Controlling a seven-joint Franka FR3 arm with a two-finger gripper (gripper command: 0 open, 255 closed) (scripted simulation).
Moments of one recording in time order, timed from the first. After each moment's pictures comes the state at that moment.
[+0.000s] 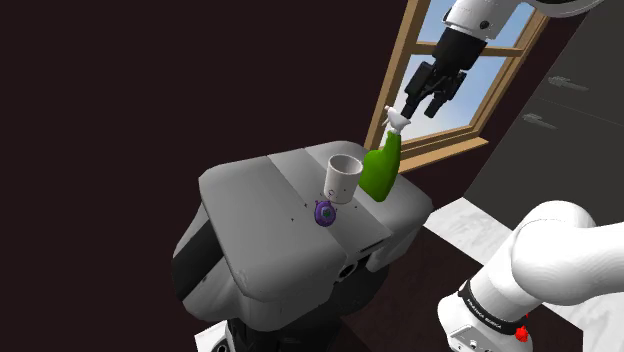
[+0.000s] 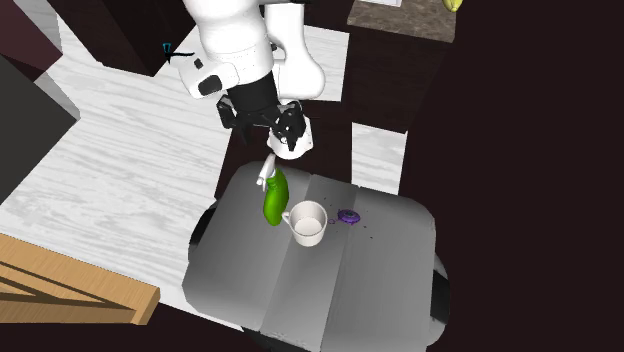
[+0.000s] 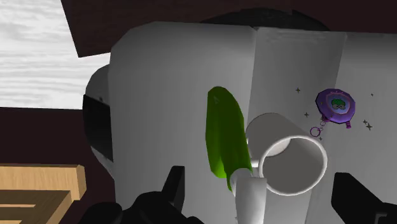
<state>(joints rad) -0.01 -0.81 0.02 -2.31 0.12 1.63 0.17</state>
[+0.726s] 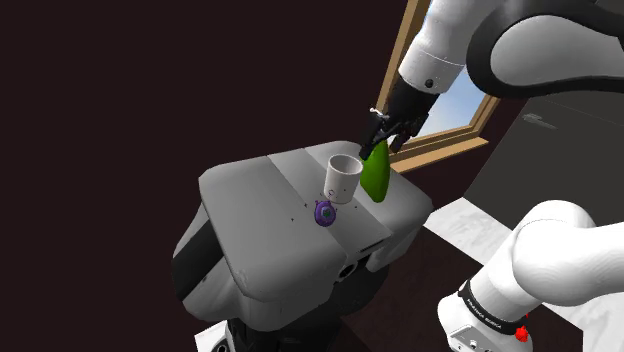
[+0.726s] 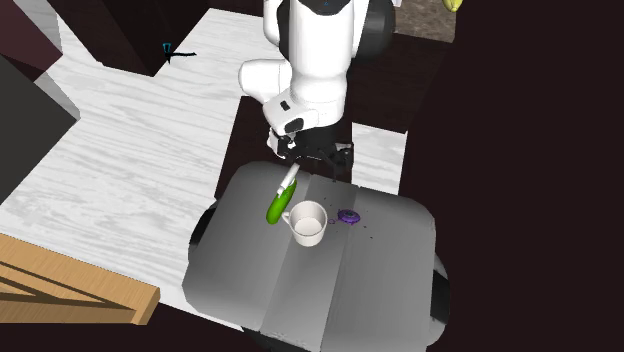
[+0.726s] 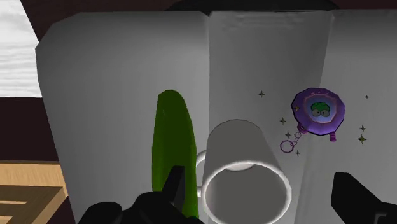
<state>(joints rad) 0.01 -0.80 0.28 -2.49 0.16 1.89 0.41</state>
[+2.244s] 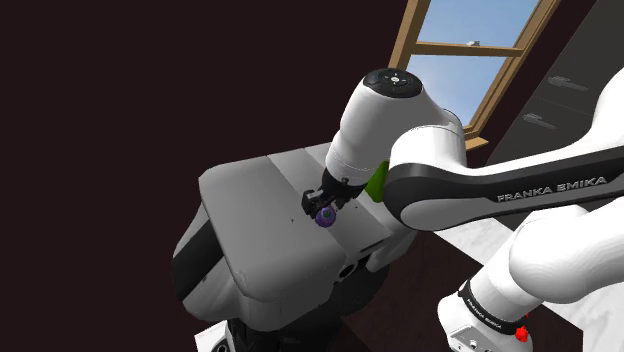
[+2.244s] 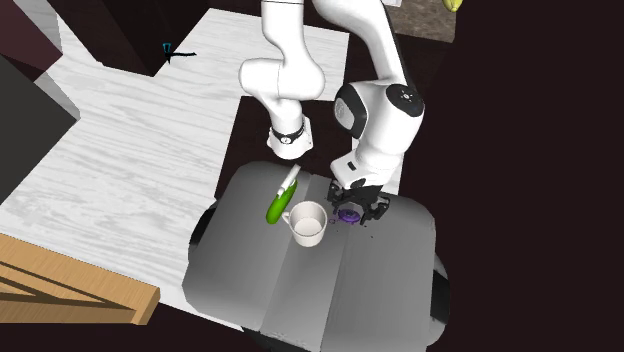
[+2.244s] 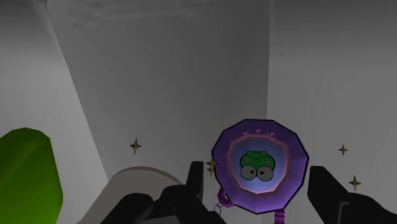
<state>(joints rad) -0.06 -0.51 0.68 -2.60 0.05 2.33 0.82</state>
